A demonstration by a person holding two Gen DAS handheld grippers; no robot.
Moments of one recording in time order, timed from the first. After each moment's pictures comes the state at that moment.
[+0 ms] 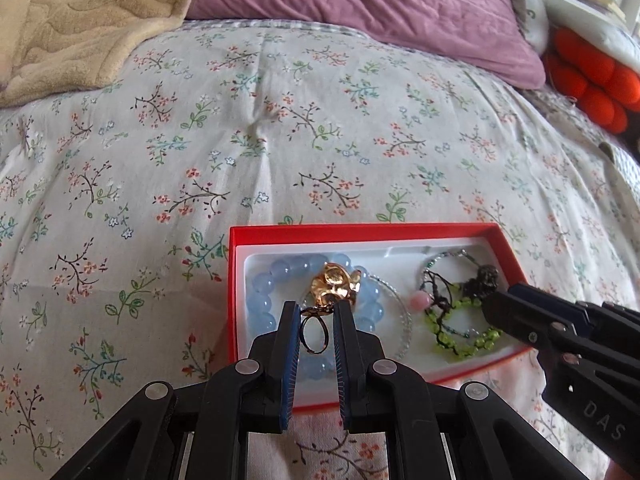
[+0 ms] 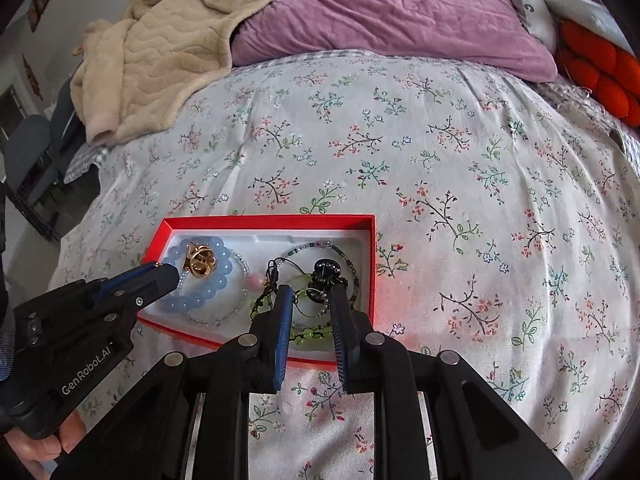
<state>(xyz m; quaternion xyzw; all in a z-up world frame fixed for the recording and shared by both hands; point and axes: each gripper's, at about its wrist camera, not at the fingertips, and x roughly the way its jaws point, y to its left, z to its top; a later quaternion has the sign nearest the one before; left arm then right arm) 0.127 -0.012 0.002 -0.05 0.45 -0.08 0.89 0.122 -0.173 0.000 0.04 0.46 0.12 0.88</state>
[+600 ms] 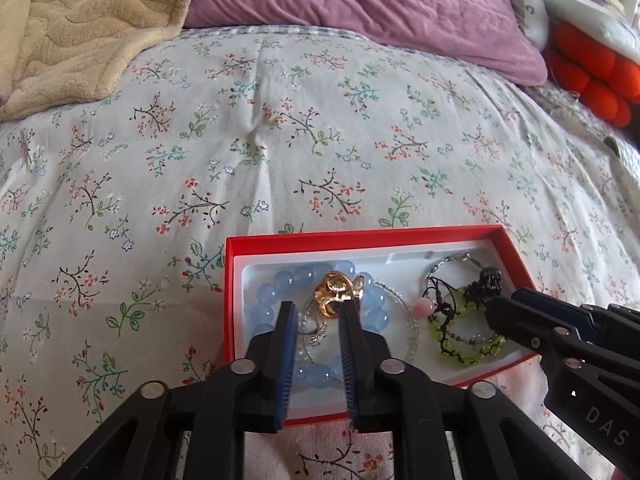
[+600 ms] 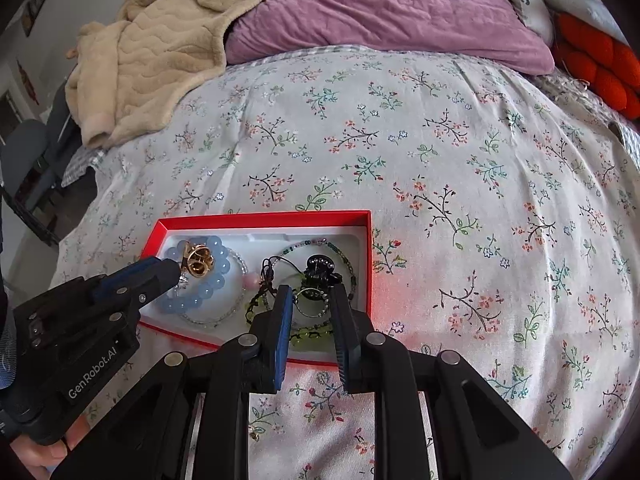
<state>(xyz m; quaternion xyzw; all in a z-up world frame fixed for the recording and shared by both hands) 0.128 -0.018 0.003 -0.03 0.44 -0.07 0.89 0.125 -0.176 -0.003 0.05 0.46 0.11 0.88</state>
